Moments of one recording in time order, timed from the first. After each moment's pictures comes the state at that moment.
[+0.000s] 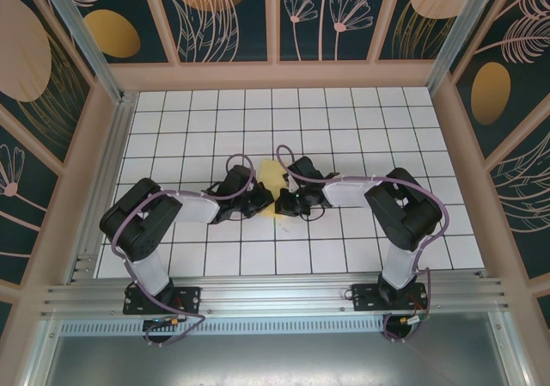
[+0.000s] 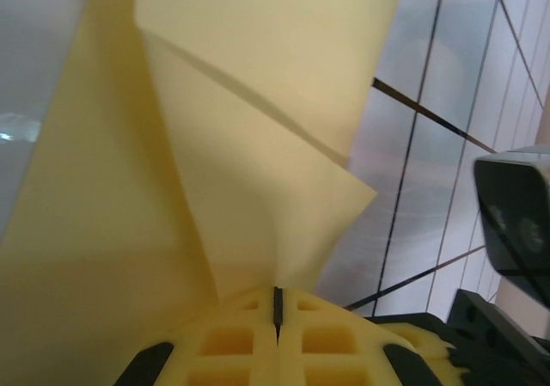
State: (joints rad) left arm -0.68 1.76 0.70 0.31 0.30 -1.17; right arm 0.72 1.80 0.91 -0.17 -0.44 0.73
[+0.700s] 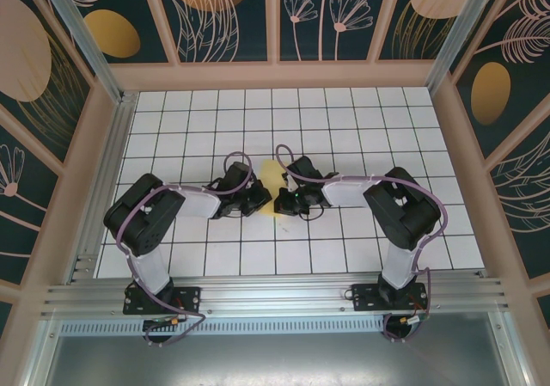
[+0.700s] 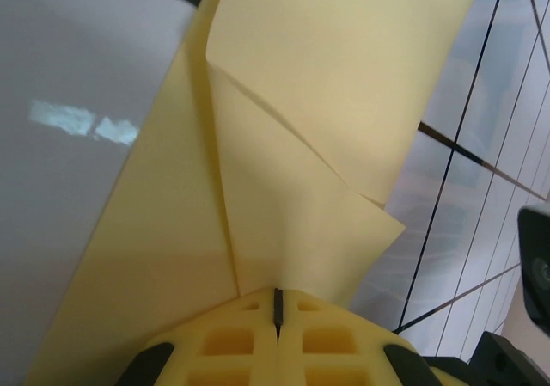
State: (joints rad) left arm -0.63 1.81 0.74 0.25 0.31 -1.17; right arm 0.72 1.82 0.91 -0.15 -0.43 0.73
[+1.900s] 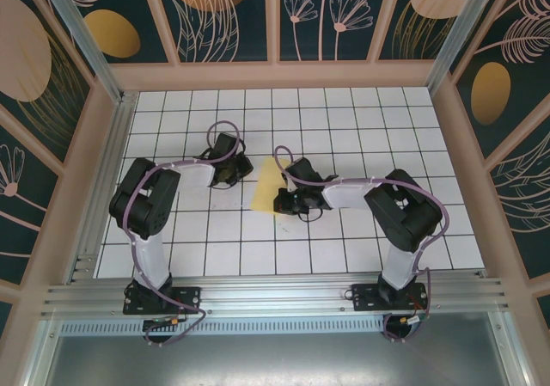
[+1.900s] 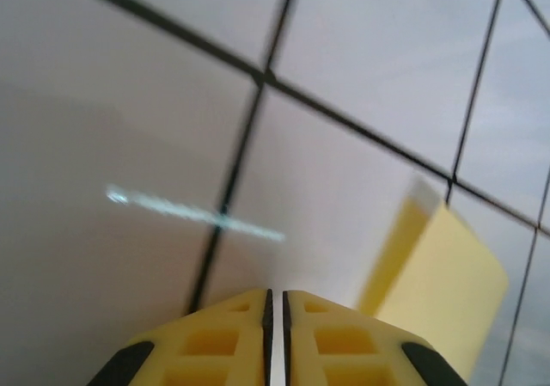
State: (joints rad) left arm -0.44 1.92 1.04 -0.02 0.10 -0.96; right arm 0.73 1.79 0.89 -0.12 -0.36 0.73
